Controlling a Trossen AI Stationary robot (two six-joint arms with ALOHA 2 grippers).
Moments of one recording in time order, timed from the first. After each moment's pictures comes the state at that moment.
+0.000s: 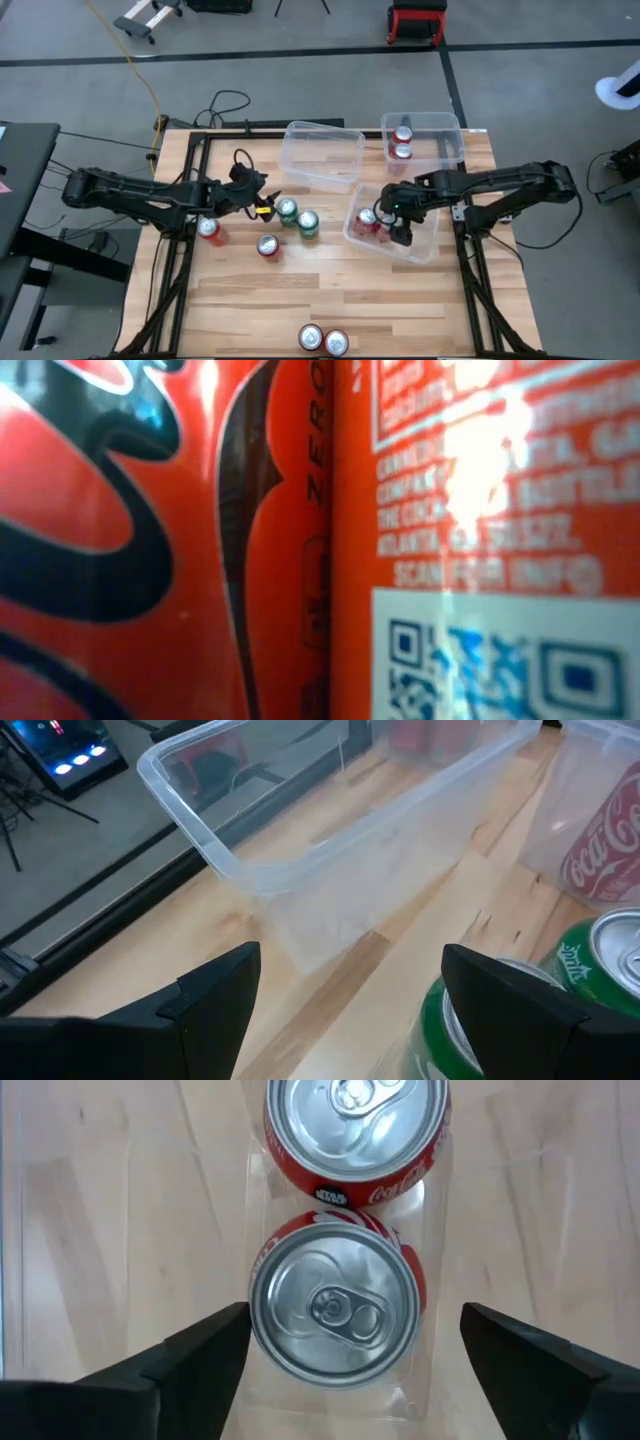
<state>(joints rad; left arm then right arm) 0.00 1.06 0.66 -0.20 -0.65 -0.32 0.02 1.26 0.98 -0.95 0.01 0.29</state>
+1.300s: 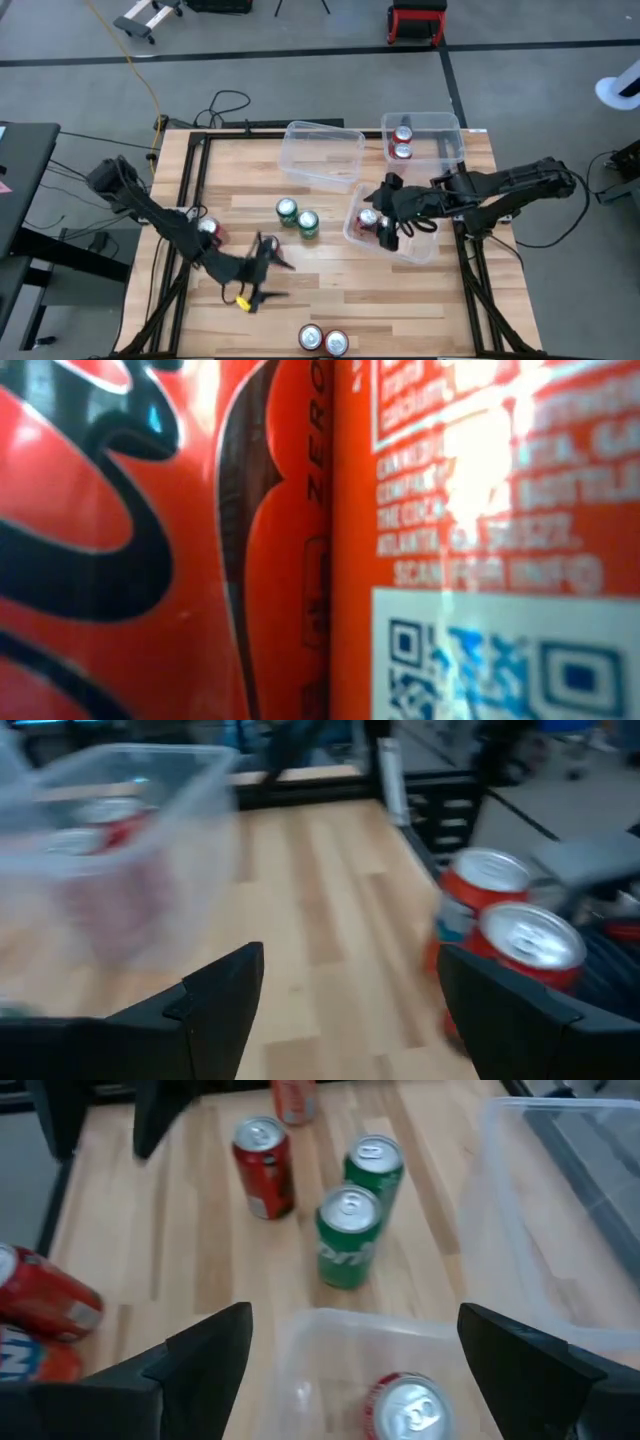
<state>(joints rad) -0.62 1.33 0.73 0.30 -0.44 -0.12 0.24 1.25 1.25 -0.72 0.30 0.27</state>
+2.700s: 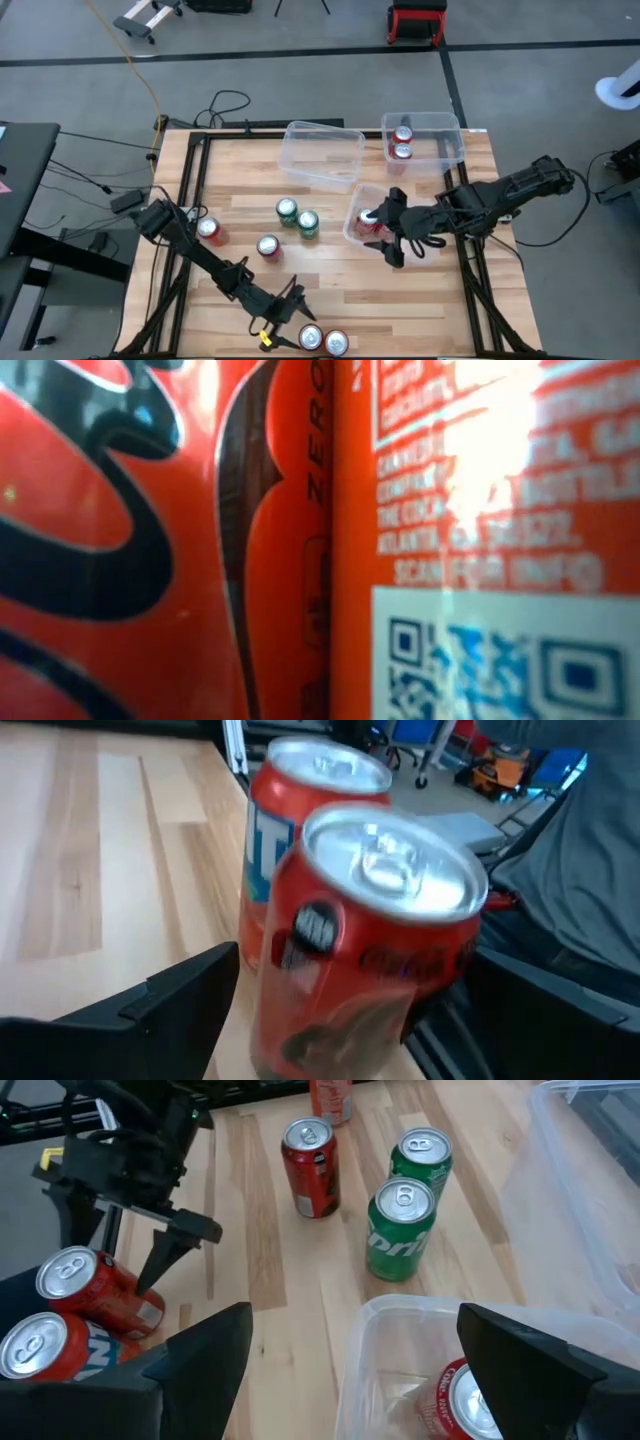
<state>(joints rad) -0.66 1.92 0.84 0.83 -0.11 -0.26 0.37 1.25 1.25 -0.71 0.35 0.42</state>
